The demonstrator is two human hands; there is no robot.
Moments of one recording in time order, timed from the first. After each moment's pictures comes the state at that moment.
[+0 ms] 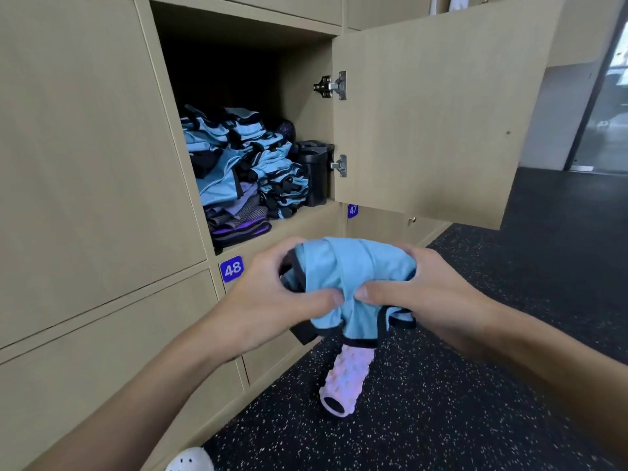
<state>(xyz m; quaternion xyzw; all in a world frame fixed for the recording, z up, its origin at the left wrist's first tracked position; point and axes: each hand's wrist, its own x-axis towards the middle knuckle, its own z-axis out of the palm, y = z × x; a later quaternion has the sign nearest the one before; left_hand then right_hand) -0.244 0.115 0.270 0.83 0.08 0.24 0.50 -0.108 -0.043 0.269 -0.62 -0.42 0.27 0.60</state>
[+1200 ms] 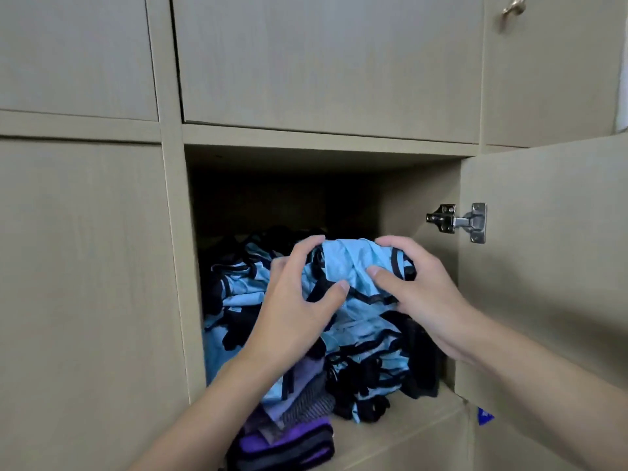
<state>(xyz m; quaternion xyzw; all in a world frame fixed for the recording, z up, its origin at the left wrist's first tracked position) -0.050 0.359 0.373 0.80 0.21 0.49 0.27 0.112 0.276 0.387 -0.55 -0.52 0.13 0.64</state>
